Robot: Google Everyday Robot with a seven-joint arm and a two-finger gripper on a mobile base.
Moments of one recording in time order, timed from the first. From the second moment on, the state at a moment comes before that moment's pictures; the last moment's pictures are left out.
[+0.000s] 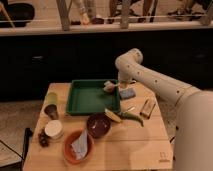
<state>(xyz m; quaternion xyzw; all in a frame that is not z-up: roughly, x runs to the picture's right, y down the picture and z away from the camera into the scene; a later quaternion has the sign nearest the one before) 0.121 -0.016 0.873 -0.21 0.02 0.12 0.97</state>
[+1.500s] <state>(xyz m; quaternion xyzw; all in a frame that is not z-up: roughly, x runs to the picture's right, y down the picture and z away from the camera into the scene) 0.077 -0.019 0.895 -0.22 0.02 0.08 0.97</state>
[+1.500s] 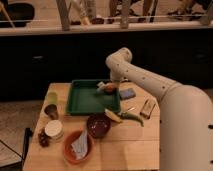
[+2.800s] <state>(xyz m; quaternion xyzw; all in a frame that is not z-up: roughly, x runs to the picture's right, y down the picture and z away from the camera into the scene) 0.046 -0.006 0.900 -0.24 0.01 0.04 0.97</state>
